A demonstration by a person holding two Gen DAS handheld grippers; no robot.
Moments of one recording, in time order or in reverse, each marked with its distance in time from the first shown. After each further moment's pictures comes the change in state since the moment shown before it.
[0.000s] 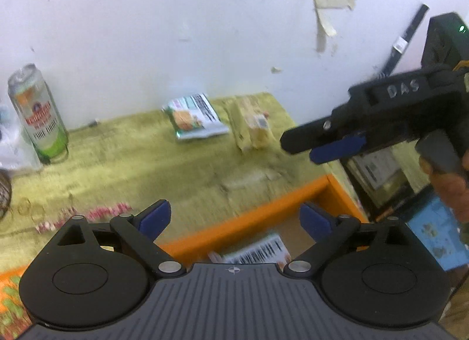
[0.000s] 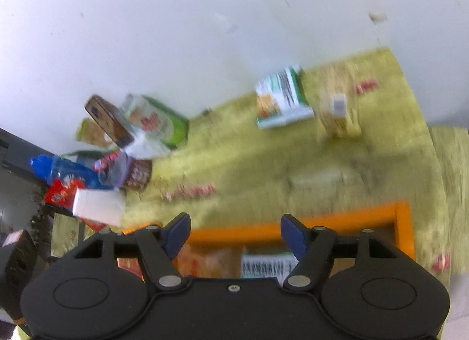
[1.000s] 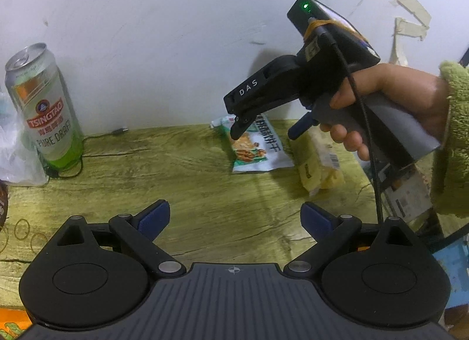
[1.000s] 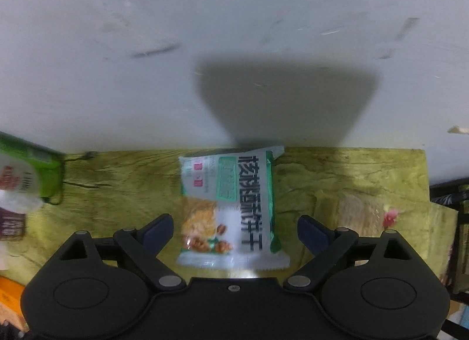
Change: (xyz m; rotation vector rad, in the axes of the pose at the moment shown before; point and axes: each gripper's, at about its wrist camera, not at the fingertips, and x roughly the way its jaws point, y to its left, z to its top) left arm 0.073 0.087 0.031 -0.134 -0.014 0.047; right arm 0.211 0.006 0.155 -0.106 0.234 -0.469
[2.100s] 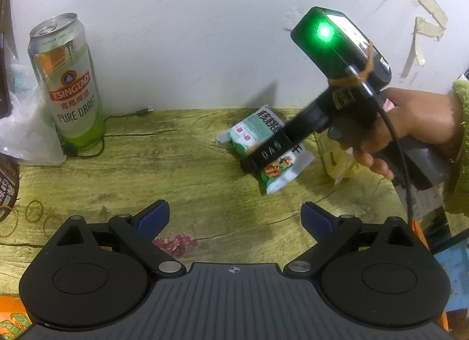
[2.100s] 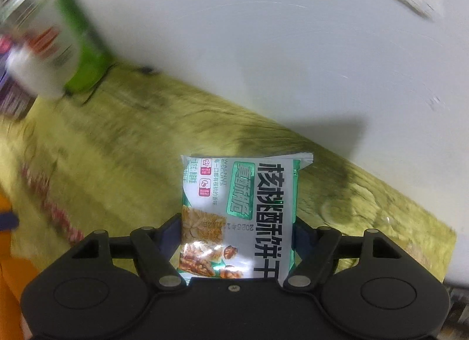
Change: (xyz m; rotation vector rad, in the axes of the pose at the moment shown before) left arm -0.001 0.028 -0.011 -0.034 0.026 0.023; right arm -0.010 0.055 -0.085 -0.544 -0.019 -0.009
